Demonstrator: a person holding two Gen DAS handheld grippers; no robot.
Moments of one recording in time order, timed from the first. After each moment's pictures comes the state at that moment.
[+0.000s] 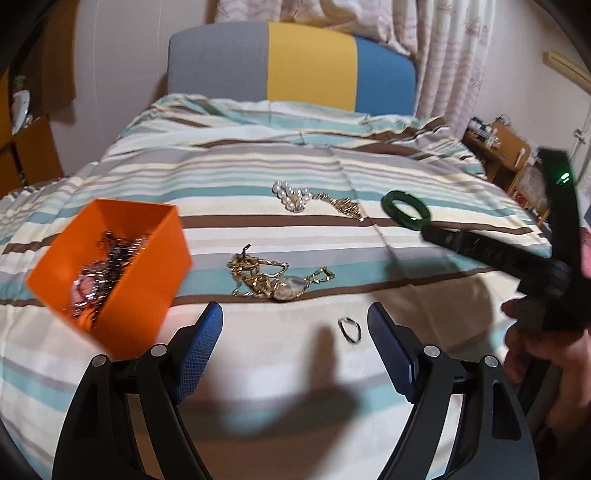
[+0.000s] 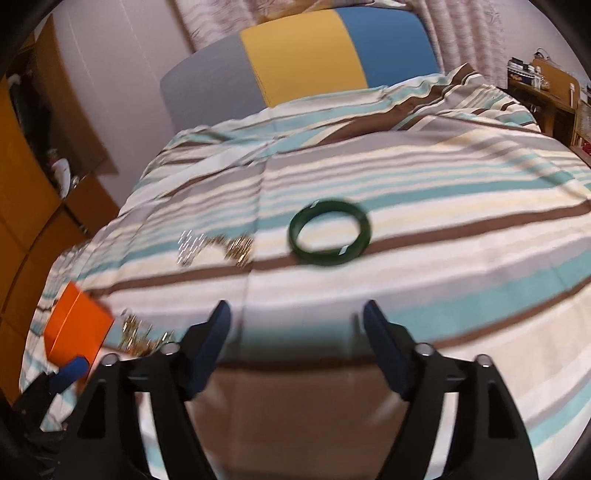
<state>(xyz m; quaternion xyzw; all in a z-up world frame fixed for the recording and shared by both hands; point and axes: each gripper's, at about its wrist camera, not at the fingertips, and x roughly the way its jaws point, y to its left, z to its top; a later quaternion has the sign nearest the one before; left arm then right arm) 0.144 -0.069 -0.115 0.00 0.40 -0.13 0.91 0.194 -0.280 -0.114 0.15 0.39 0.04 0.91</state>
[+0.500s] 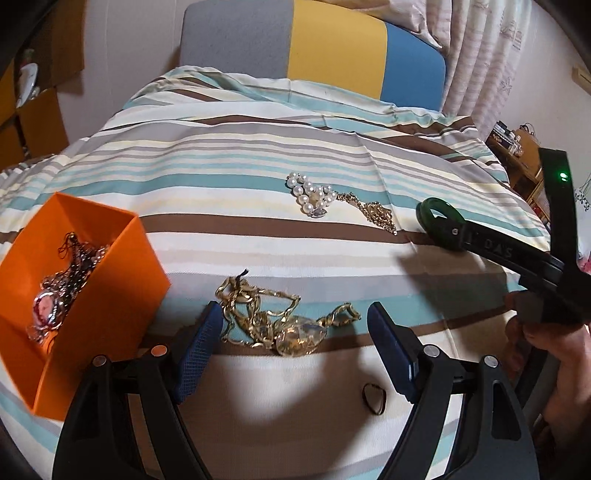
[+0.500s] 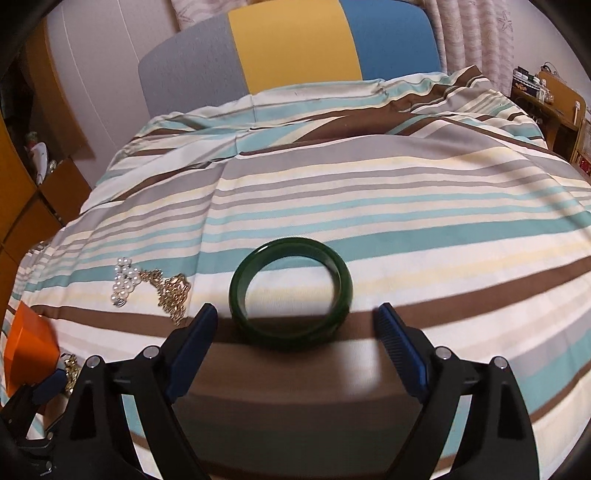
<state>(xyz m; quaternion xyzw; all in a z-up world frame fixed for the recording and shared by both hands) 0.193 -0.074 -0.136 -0.03 0.44 -0.10 0.89 0.263 -0.289 -0.138 0.10 0.43 0.02 0.90</state>
